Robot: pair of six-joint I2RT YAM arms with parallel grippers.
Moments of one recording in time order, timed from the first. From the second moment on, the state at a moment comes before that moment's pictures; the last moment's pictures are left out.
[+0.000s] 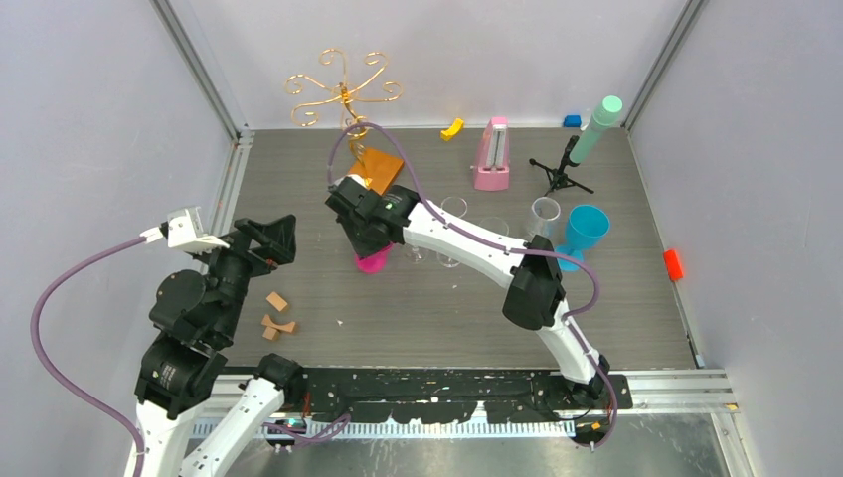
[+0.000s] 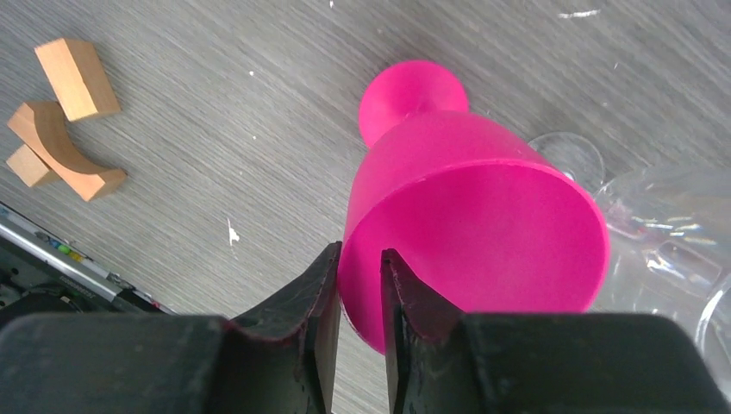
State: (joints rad) left arm -0.41 0.44 1.04 -0.58 -0.34 -0.47; right arm 1.06 2.18 2.18 -0.98 0.19 0.42
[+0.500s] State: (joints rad) left arm -0.41 0.43 1.06 -0.65 -0.37 -0.45; right arm 1.06 2.26 2.38 -0.99 0.22 0.38
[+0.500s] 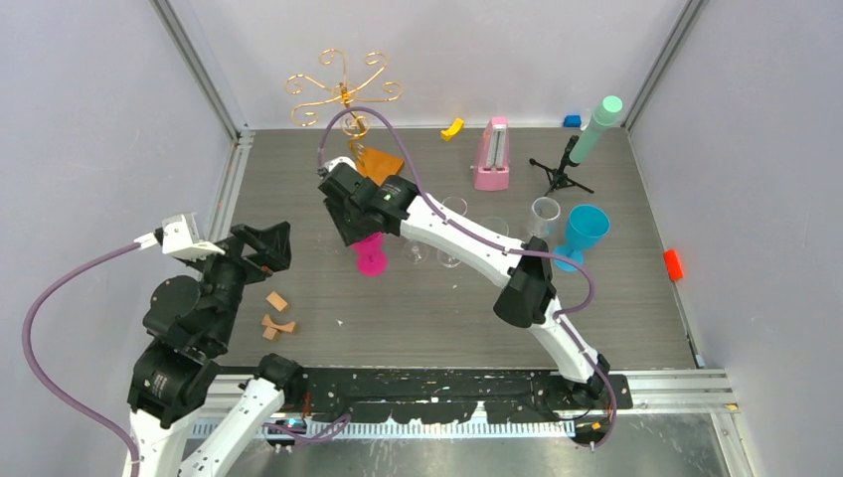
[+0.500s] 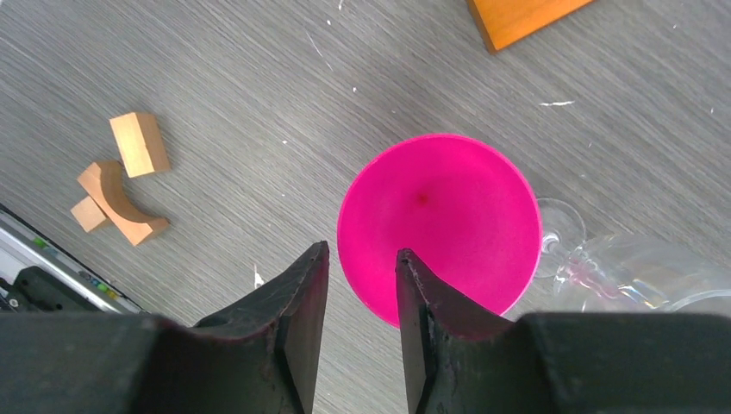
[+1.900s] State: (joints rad) left arm -0.41 0.35 0.97 -0.81 -0.29 -0.36; right arm 1.05 0.42 1.06 -0.51 1.36 0.16
